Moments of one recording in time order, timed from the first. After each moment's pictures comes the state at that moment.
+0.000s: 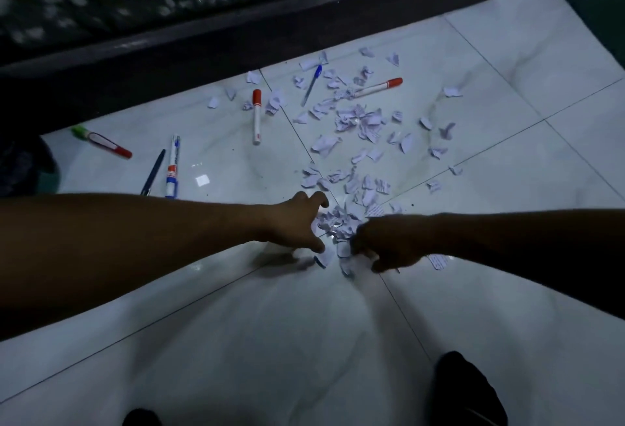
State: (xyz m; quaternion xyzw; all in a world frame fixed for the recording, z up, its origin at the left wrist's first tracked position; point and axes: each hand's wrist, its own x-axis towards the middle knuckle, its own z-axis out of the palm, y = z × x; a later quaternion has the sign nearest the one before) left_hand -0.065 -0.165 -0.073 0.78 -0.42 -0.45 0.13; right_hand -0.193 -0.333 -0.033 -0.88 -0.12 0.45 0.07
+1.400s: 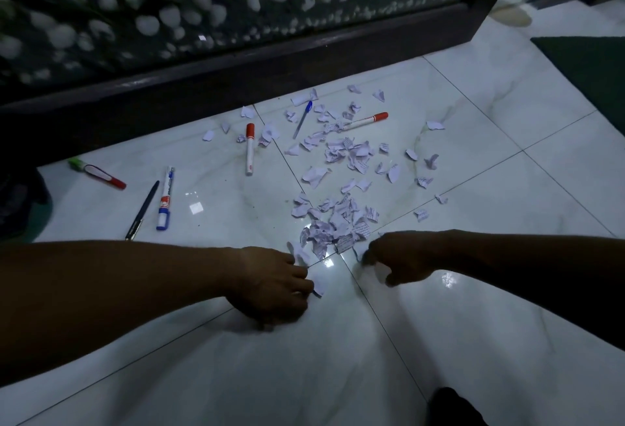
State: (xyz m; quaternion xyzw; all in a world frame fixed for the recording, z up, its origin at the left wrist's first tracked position) left_hand -0.065 -0.131 -0.084 0.47 -0.87 -0.11 -0.13; right_hand -0.198 -0.377 -0.036 -0.89 -0.07 0.45 0.02
